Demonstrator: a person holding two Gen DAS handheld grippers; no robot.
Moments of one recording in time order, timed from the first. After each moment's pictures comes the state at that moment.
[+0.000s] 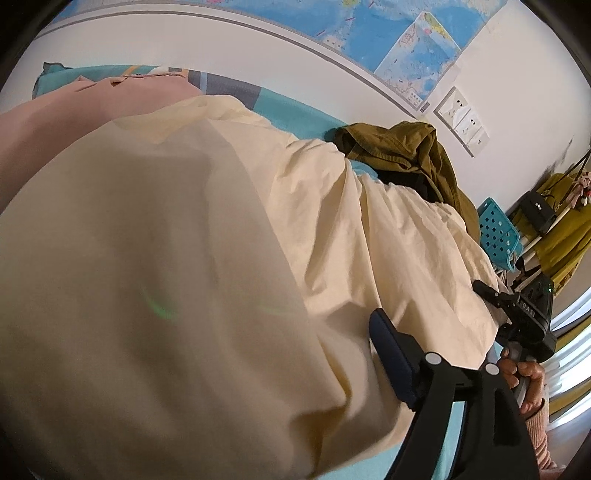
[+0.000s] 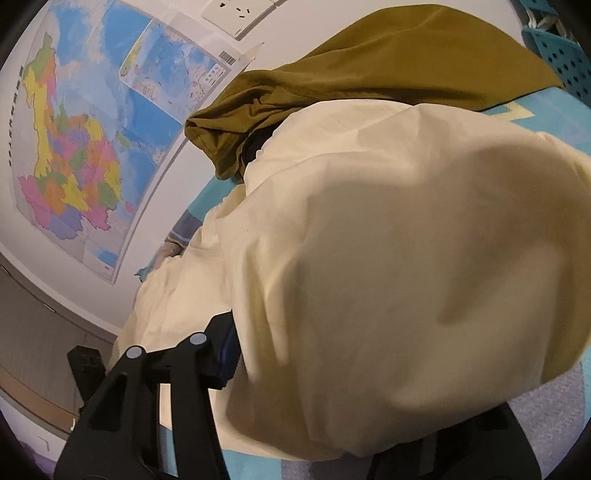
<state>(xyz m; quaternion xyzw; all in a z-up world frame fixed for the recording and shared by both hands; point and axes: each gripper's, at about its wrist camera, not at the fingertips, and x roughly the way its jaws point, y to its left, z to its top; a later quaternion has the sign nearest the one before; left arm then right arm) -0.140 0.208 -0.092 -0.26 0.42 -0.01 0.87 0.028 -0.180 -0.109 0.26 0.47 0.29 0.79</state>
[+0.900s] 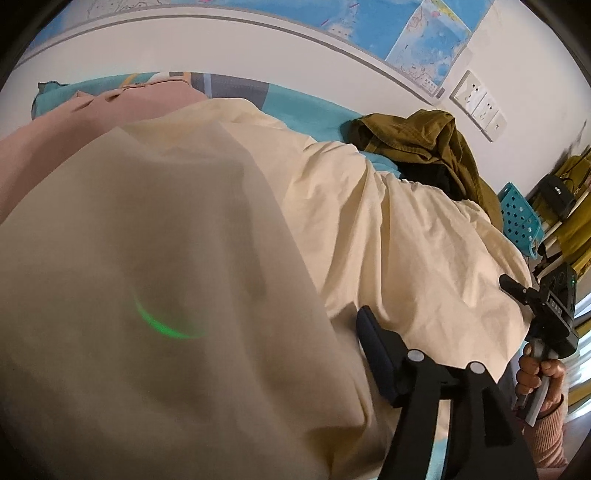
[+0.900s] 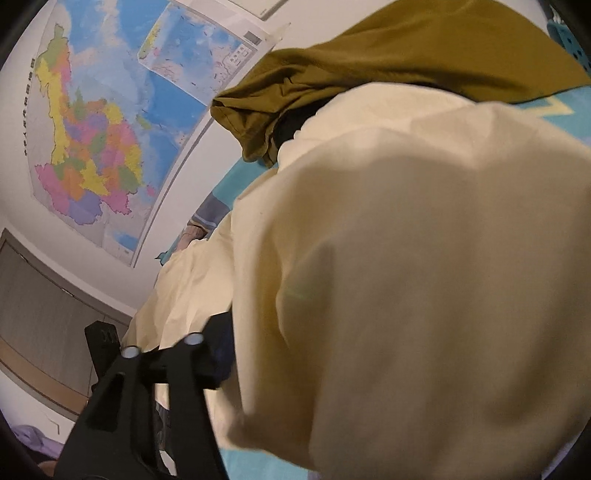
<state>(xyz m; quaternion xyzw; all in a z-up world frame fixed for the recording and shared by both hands) -0.120 0.213 -0.088 -0.22 0.45 0.02 0.87 0.026 -0.161 -0.102 0.25 0.48 0.34 0.77</state>
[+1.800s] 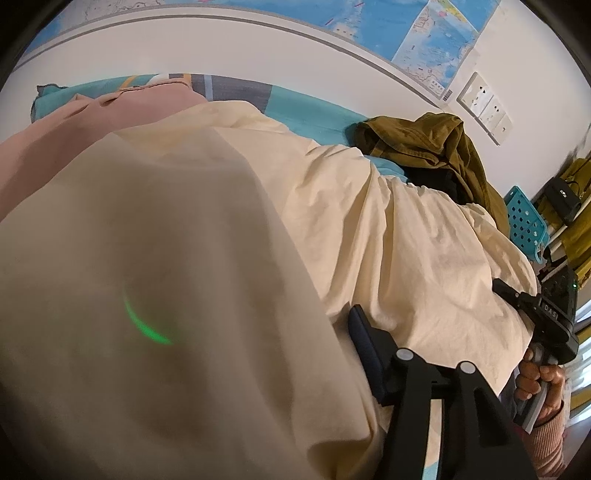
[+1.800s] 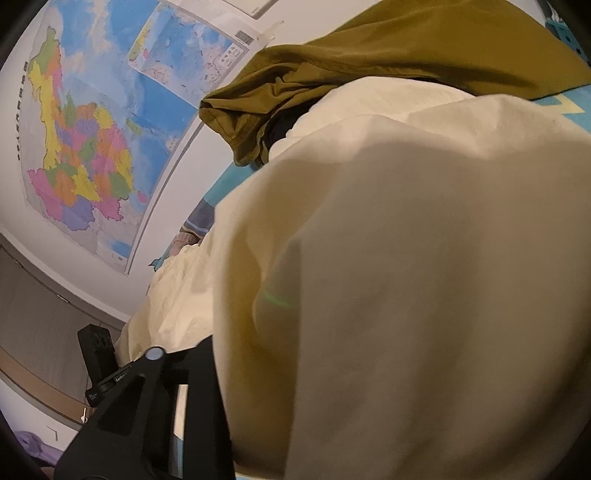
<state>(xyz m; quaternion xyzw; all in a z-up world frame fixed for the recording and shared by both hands) -0.111 0.216 -0.089 -0.22 0.45 0.03 0.87 0.033 -0.157 -0.107 0.25 0.48 0.33 0.77</state>
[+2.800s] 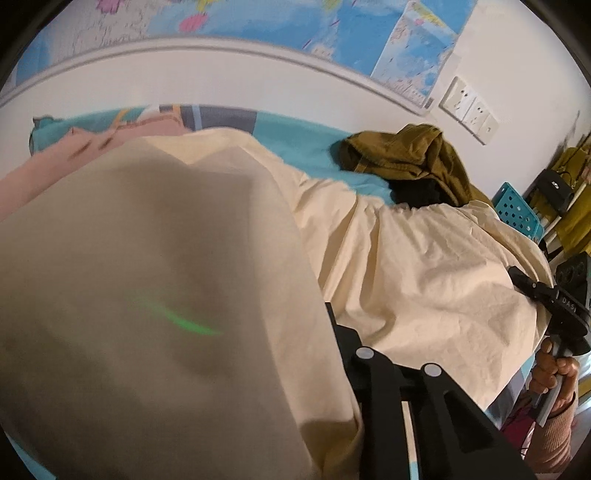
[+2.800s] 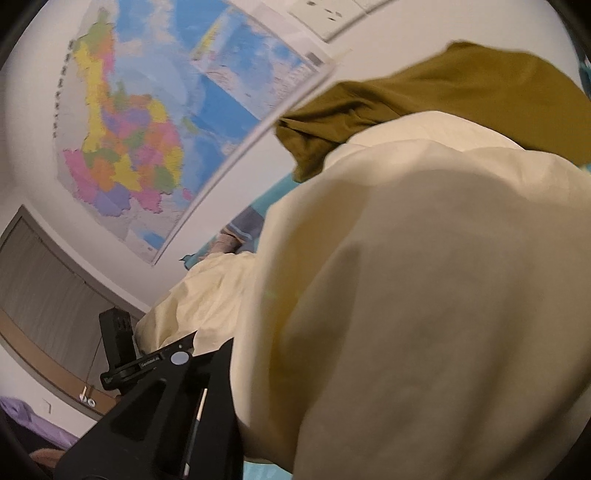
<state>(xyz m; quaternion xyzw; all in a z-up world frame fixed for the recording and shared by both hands) -0.115 0.217 -0.054 -0.19 0.43 0.02 0.88 0.015 -0.146 -0.058 0.22 0.43 0.39 0.79</state>
